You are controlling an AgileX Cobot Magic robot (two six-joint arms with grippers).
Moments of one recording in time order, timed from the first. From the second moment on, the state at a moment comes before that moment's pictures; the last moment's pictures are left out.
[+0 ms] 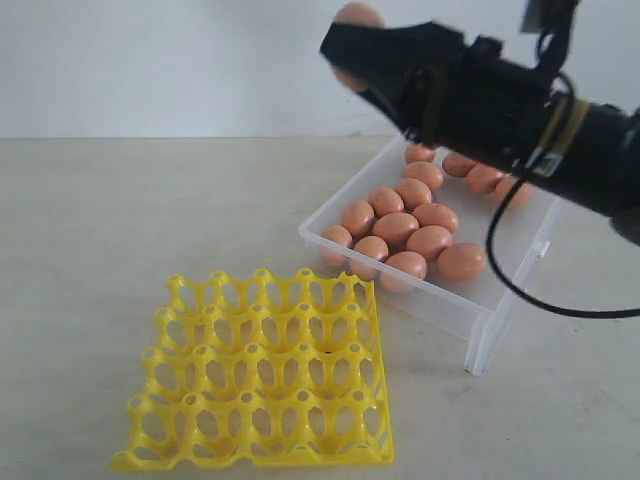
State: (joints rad) left arm -0.01 0.00 0.00 0.04 0.18 -0.09; right arm 0.19 1.67 -0.78 -0.81 -1.18 1.31
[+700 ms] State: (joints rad) left arm -0.01 0.00 0.00 0.04 0.18 -0.09; right arm 0.59 1.95 -1.24 -1.15 -0.57 1.25
